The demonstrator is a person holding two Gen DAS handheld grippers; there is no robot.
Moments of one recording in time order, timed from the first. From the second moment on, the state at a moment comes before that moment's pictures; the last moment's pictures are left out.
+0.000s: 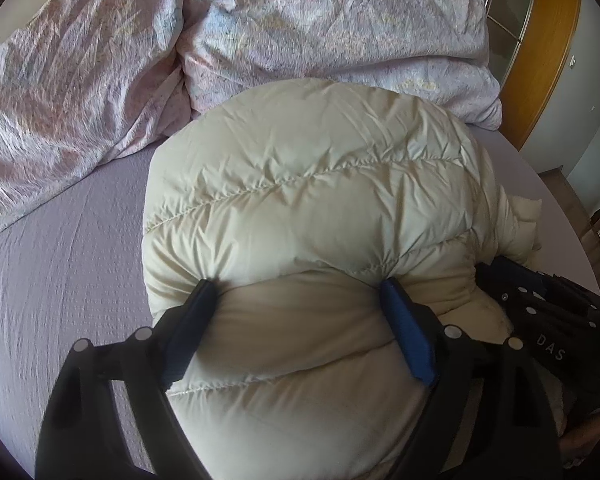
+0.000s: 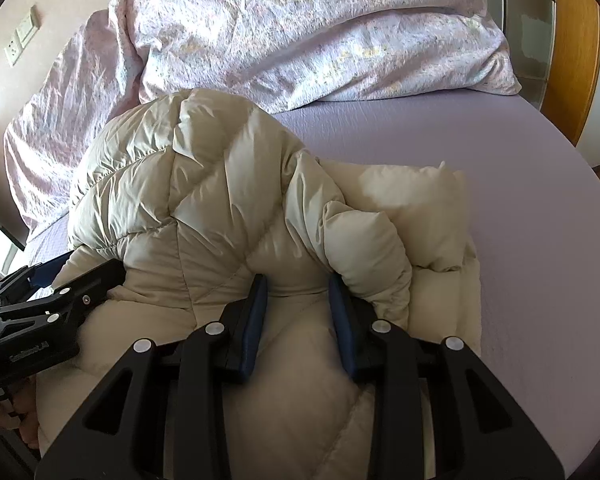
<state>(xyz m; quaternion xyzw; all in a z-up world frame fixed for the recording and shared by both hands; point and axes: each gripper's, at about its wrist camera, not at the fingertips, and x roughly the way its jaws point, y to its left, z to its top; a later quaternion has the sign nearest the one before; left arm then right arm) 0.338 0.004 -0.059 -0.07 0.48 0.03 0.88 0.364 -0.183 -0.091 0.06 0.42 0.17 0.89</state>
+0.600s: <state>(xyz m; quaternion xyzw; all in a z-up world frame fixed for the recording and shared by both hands) 0.337 0.002 -0.066 -0.06 0.47 0.04 0.88 0.362 -0.189 -0.098 0.07 0.39 0.18 0.90</state>
